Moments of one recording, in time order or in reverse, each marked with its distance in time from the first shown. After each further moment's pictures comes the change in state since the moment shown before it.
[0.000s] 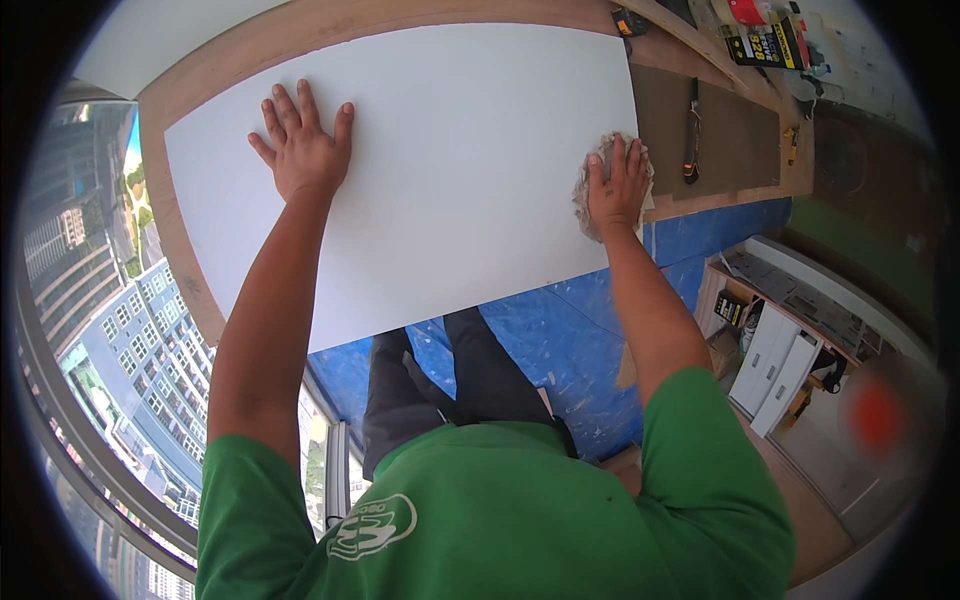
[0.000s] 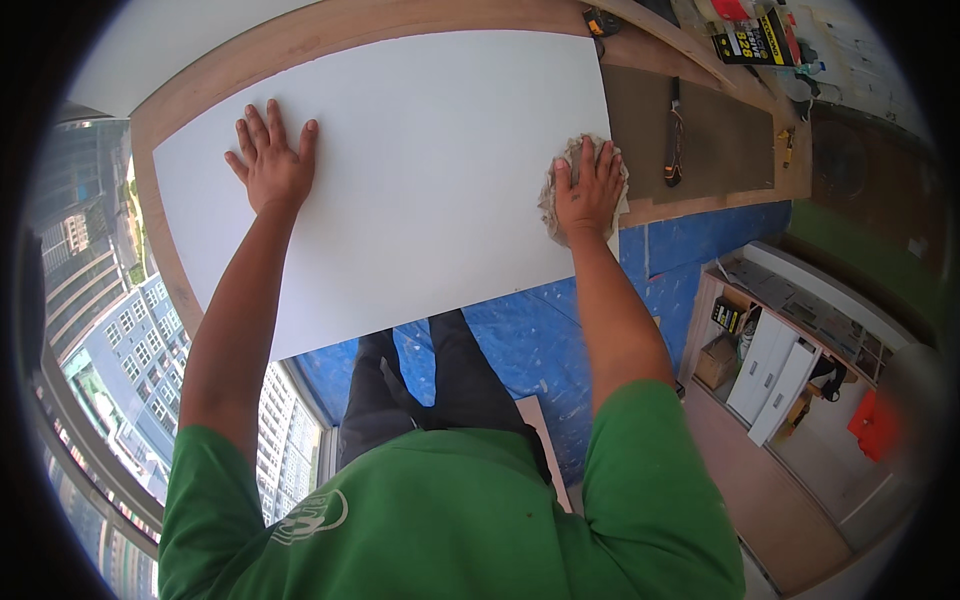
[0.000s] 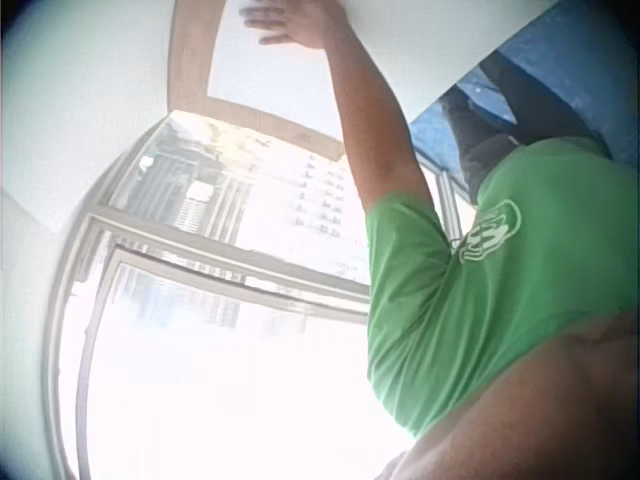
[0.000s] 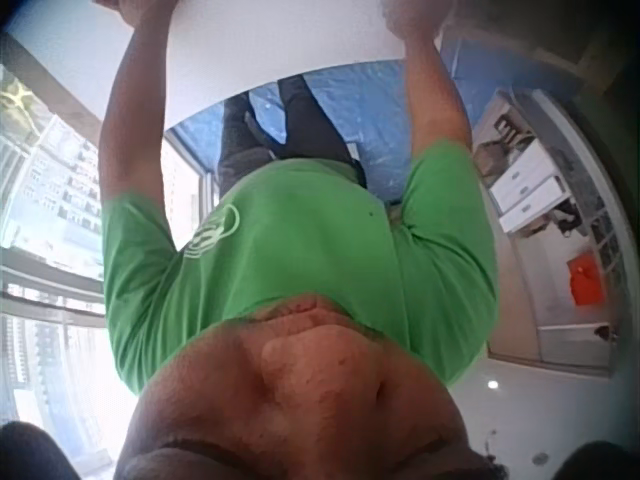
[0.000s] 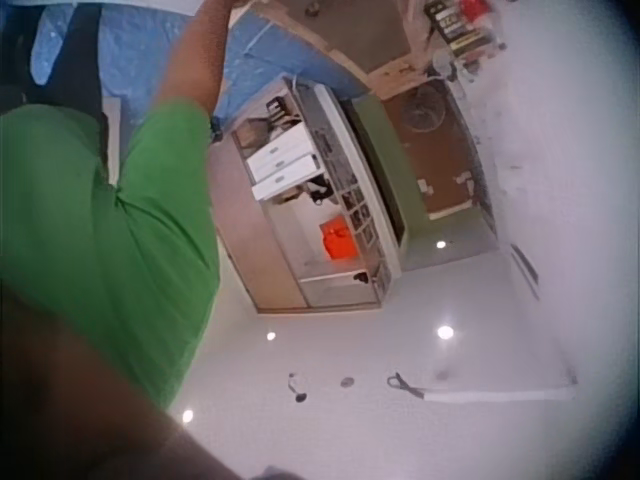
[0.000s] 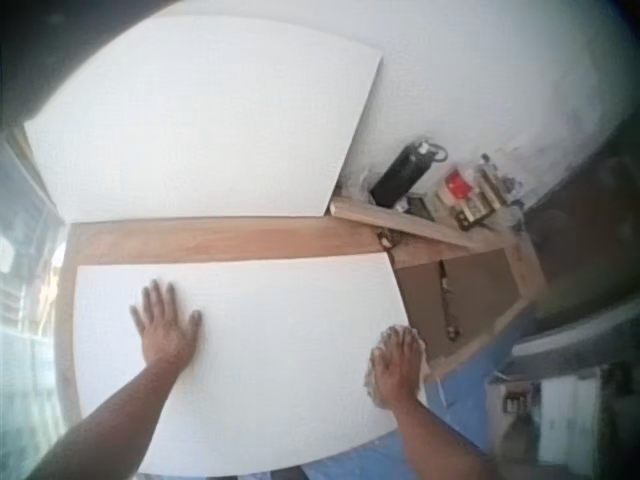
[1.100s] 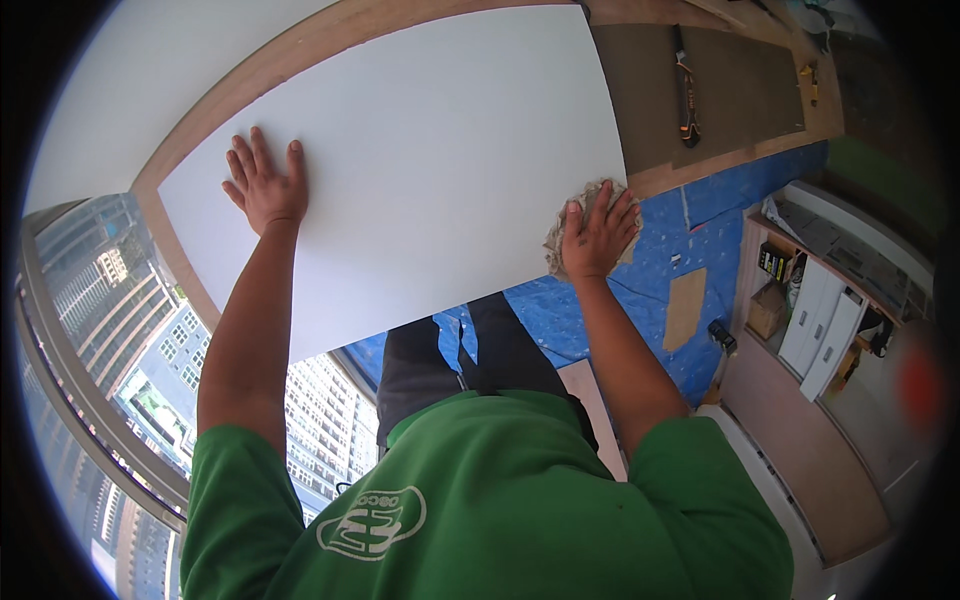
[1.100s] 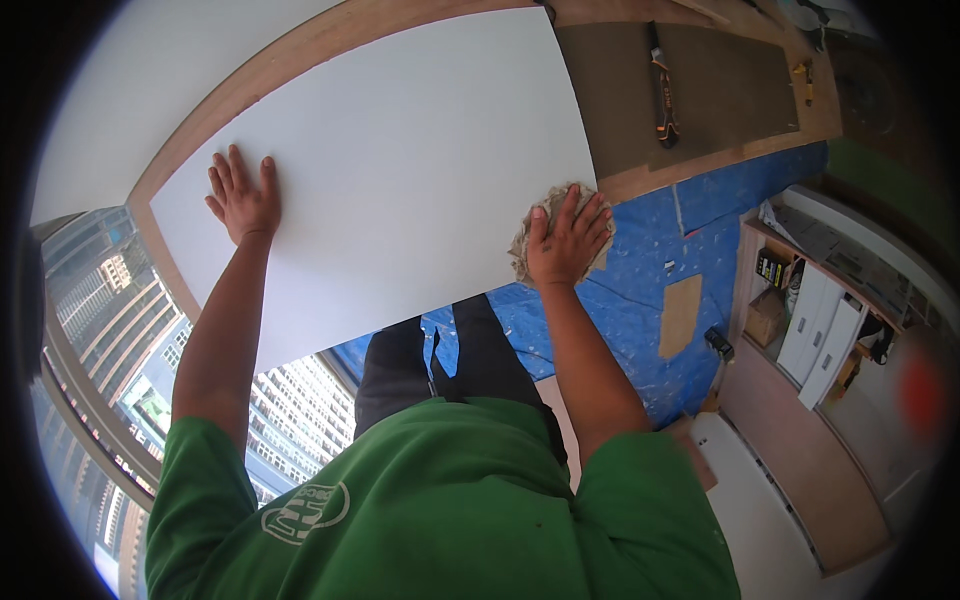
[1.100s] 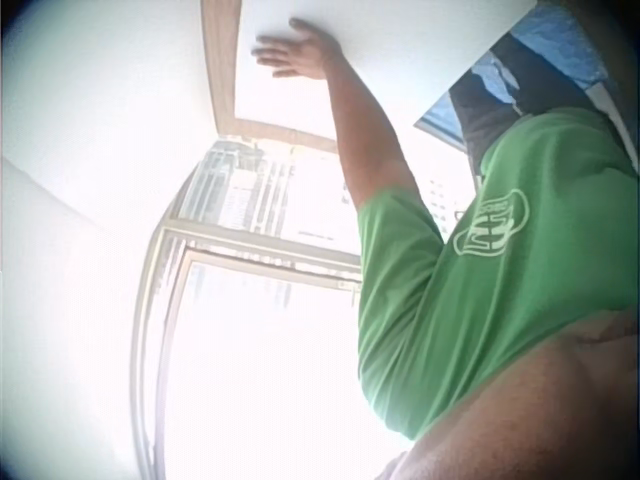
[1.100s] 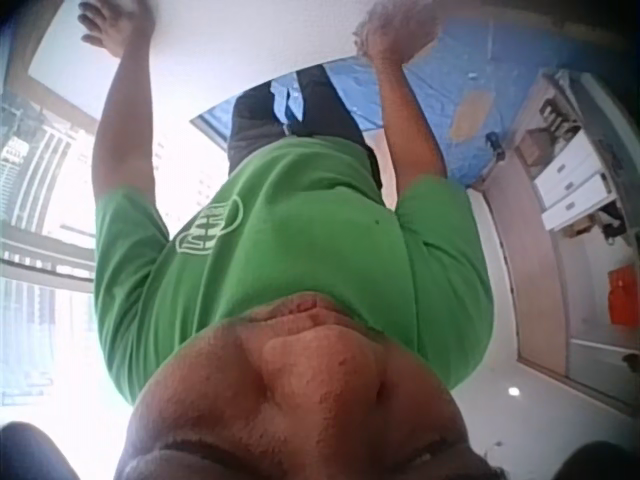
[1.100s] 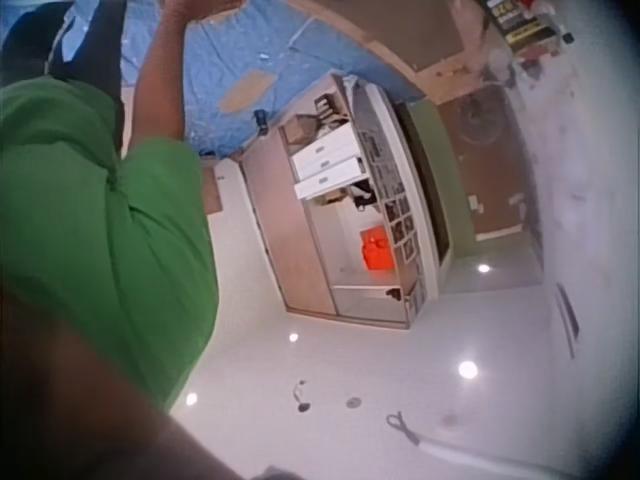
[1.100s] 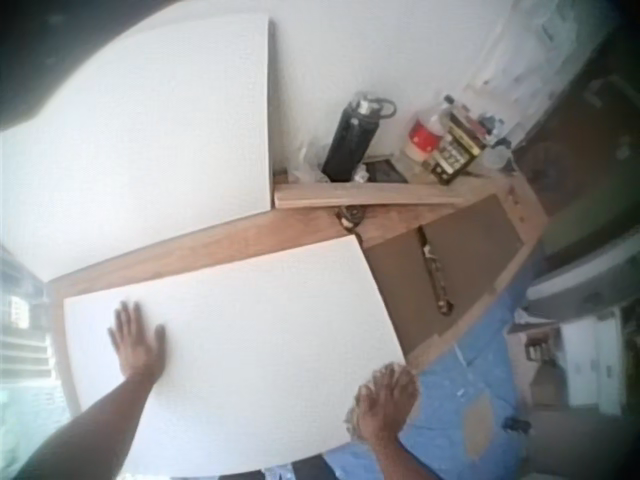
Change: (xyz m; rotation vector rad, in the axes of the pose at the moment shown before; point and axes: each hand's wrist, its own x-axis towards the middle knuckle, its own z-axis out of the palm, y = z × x) left_hand 0.035 0.003 0.002 0.067 -0.035 0.027; right_hand -0.108 0.002 -0.005 0.054 -0.085 0.310
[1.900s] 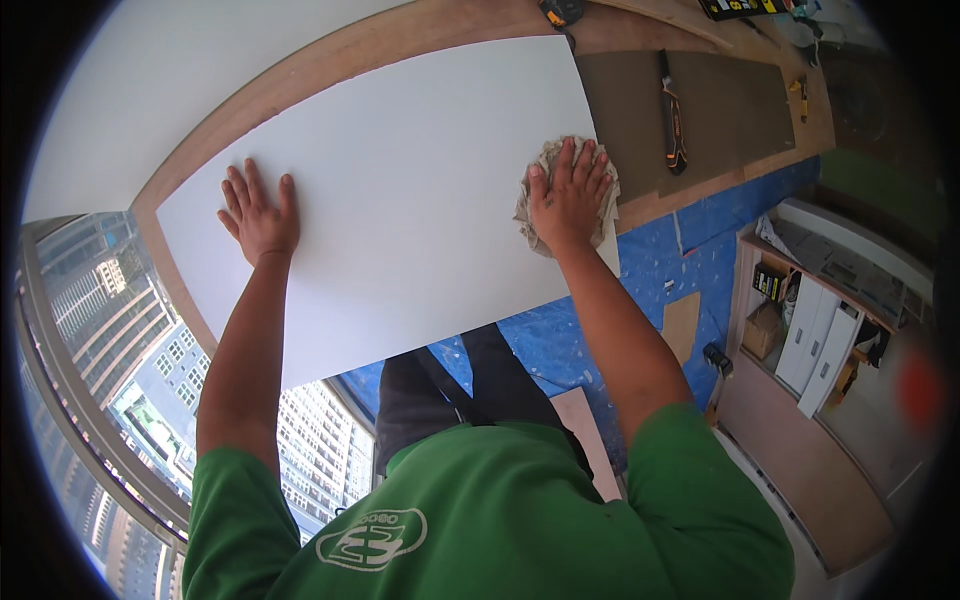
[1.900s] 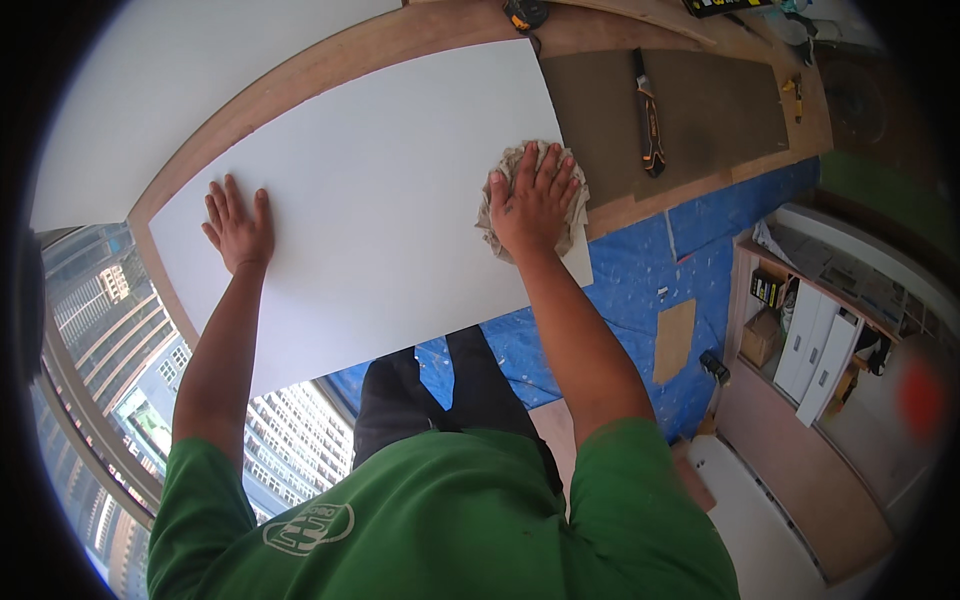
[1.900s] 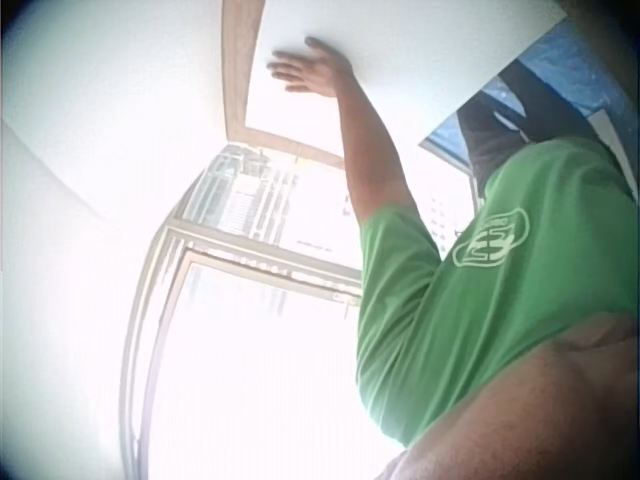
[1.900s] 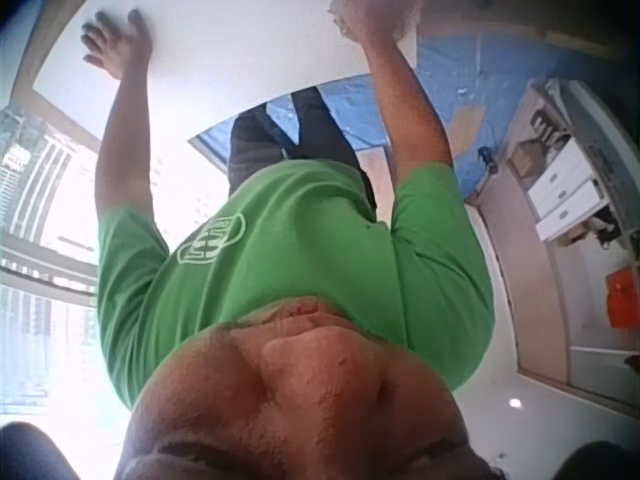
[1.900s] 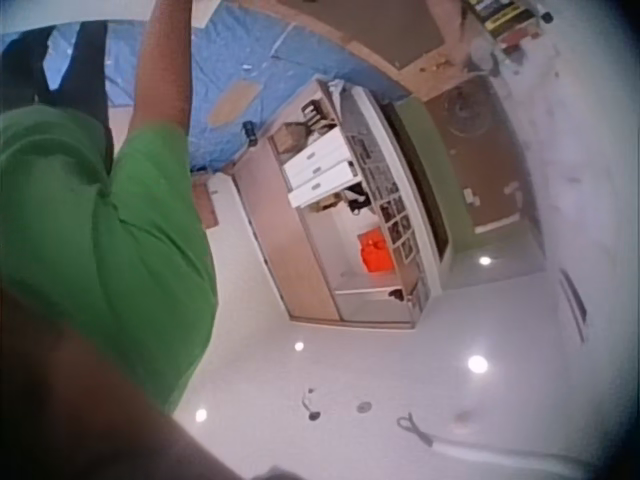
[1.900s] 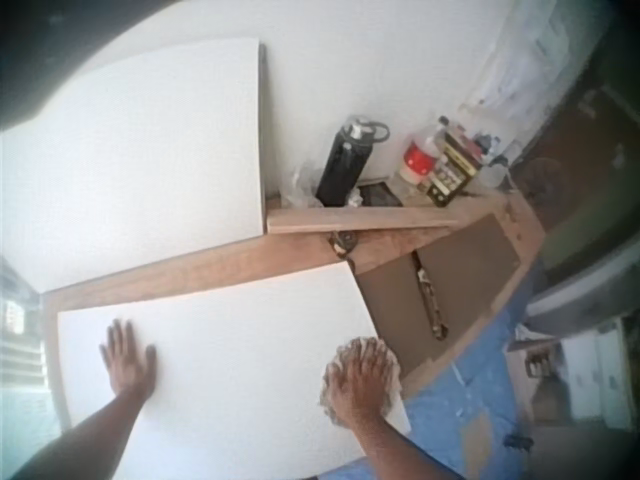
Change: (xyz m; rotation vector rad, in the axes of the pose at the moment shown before) left_hand 0.000 0.001 -0.002 0.026 -0.002 -0.010; right_hand 0.102 -0.058 0.003 -0.005 -0.006 -0.215
